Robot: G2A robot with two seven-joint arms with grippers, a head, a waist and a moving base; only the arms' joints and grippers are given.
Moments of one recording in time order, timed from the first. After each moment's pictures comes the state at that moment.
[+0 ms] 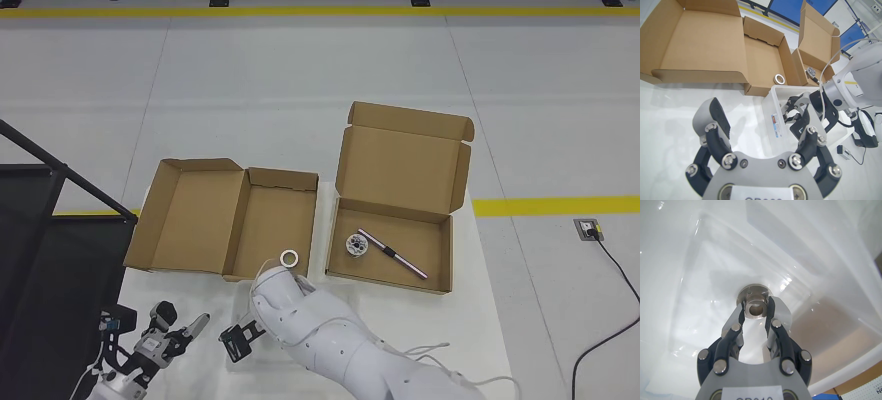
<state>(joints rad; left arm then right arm) 1.72 -1.12 -1.79 -1.78 0.75 -0.49 -0.15 -0.27 -2.03 0.17 -0.32 -1.75 -0.90 0.29</state>
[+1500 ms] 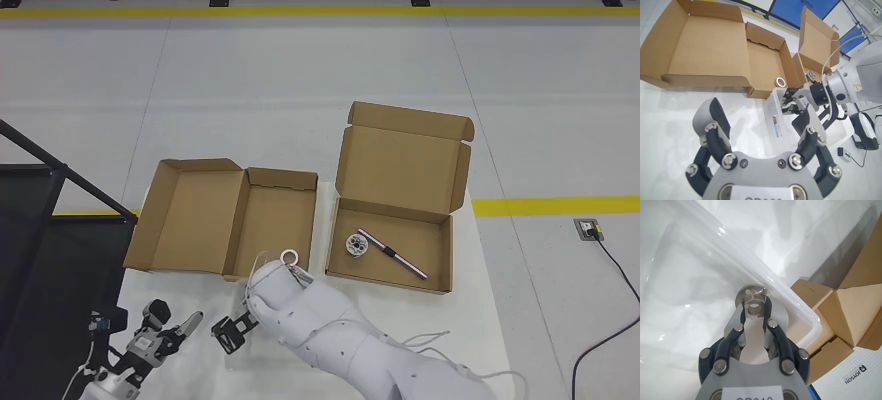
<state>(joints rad) 1.73 -1.12 -1.82 -1.79 0.73 -0.49 -0.15 -0.24 -1.99 0.18 -0.41 -1.97 -0.78 0.11</state>
